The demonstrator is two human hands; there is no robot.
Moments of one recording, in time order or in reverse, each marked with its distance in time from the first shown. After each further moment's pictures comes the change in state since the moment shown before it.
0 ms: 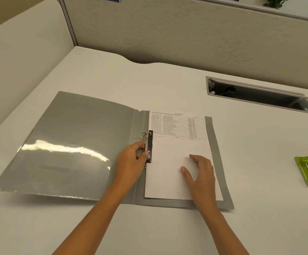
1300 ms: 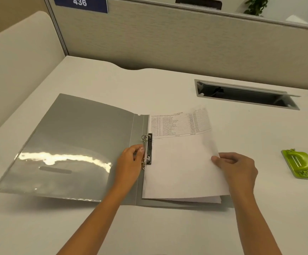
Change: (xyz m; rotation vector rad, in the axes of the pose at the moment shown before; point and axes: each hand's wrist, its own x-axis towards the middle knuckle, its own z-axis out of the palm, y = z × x) left_hand -0.004 0.007 0.008 -0.070 -0.022 -0.018; right_hand 0.021 -0.028 -0.096 0.145 0.233 0.435
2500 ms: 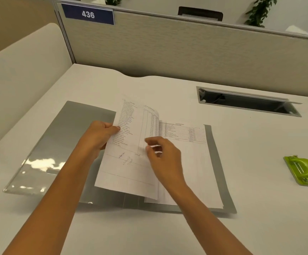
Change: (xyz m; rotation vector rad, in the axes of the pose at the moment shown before) left_hand 0.039 0.066 -0.112 -0.216 -0.092 -0.283; right_hand -0.077 -0.067 0.108 0.086 -0.474 -0.440
